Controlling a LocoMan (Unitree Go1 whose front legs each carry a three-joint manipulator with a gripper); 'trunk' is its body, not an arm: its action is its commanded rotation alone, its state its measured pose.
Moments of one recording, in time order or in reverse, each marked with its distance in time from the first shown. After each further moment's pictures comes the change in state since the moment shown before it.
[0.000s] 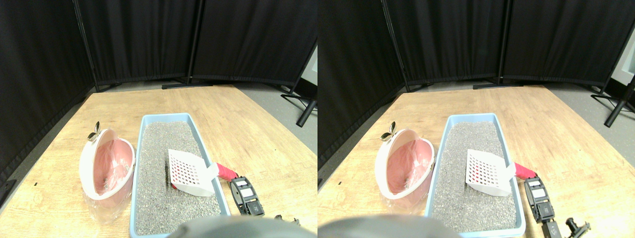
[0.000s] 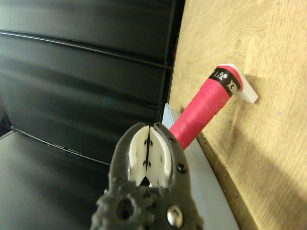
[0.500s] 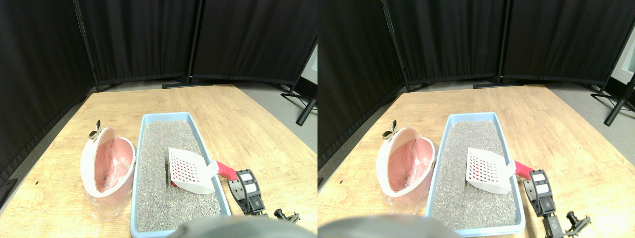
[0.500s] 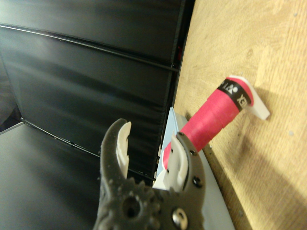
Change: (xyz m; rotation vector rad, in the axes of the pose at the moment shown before) right arm 0.004 -0.007 0.000 0.087 -0.058 0.008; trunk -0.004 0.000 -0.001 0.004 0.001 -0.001
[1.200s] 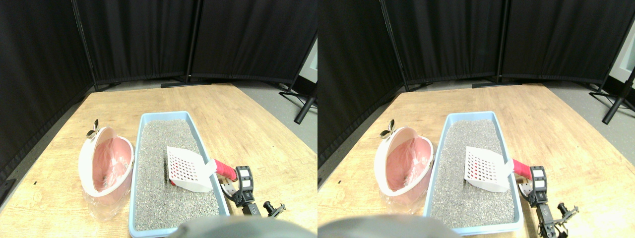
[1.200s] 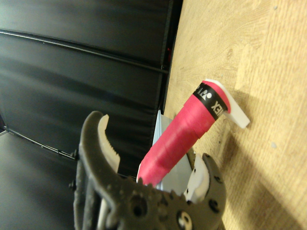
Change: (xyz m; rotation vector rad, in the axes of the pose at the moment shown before) right arm 0.015 -0.007 -0.026 0.126 0.060 -0.031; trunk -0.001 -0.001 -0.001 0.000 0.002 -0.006
